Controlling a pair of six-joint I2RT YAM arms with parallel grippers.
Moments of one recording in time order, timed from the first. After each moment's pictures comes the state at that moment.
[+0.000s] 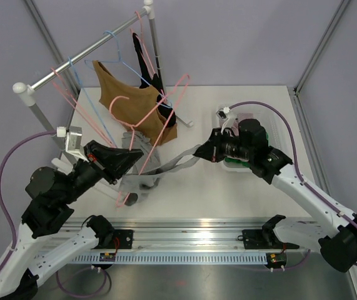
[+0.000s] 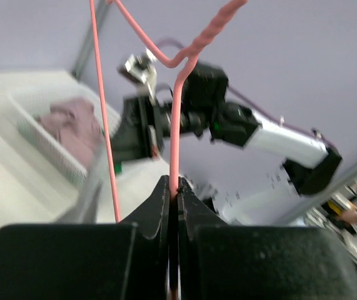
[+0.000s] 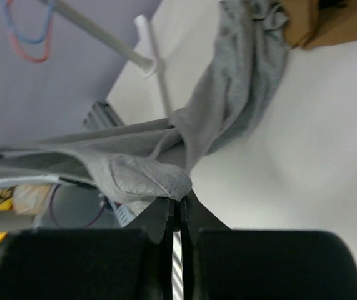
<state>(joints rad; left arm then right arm) -0.74 0.49 1.00 -0.32 0.23 -0.64 0.60 1.13 0.99 -0.24 -0.41 0.54</state>
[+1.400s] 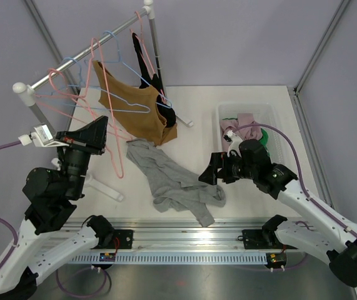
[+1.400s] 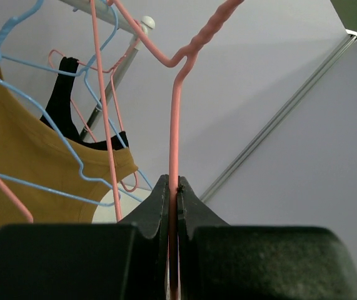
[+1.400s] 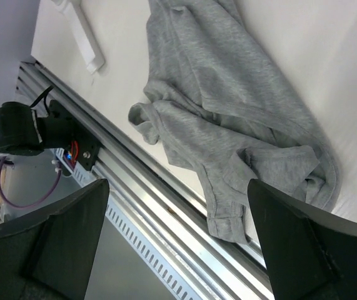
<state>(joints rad) -0.75 0.54 0.98 -0.03 -0.51 -0.48 0.63 0.91 0.77 -0.45 -0.36 0.55</state>
